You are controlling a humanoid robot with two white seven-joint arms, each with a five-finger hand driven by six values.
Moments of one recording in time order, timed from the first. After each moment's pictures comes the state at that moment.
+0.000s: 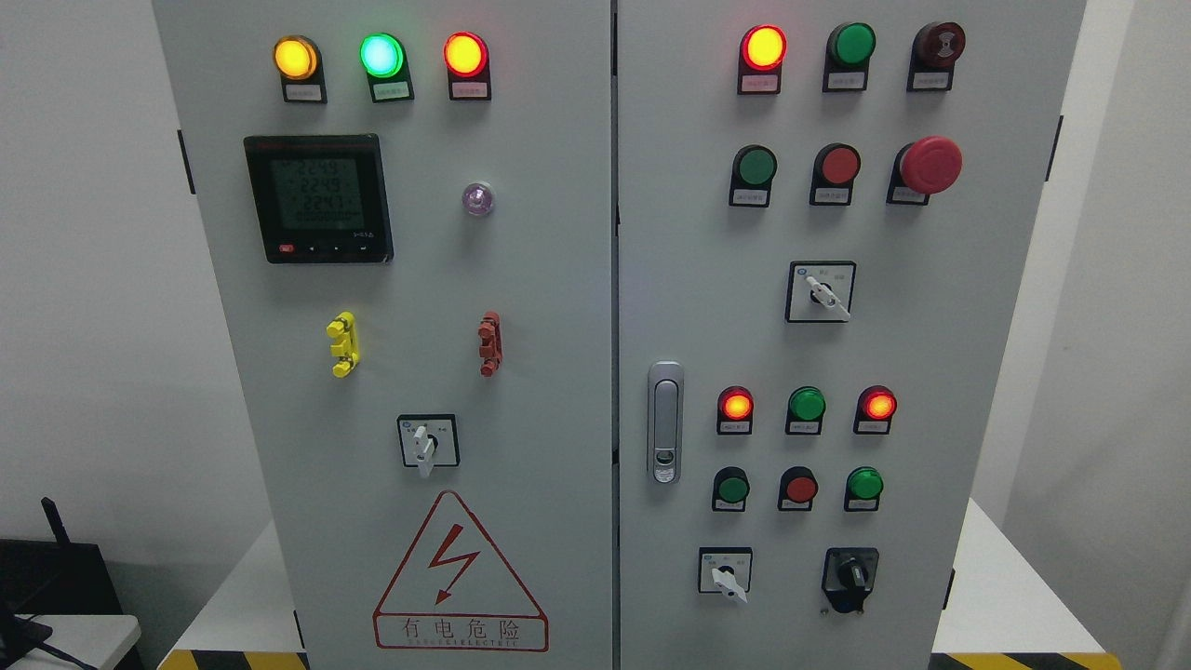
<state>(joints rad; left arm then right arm) 0.31 0.10 0.64 -1.15 0.00 -0.37 -0.25 0.12 0.12 0.00 -0.11 0.00 0.01 -0.06</state>
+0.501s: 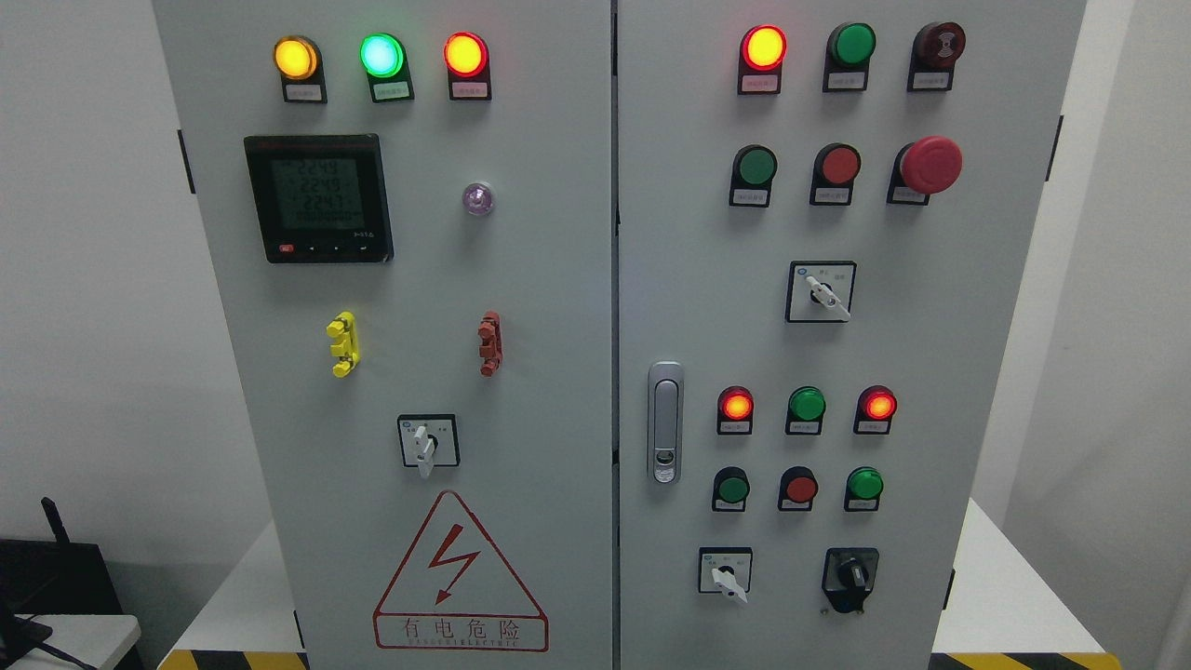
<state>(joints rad) 0.26 0.10 0.68 -1.49 0.00 -0.37 -0.29 0.12 0.12 0.00 -0.11 0.00 0.01 -0.06</state>
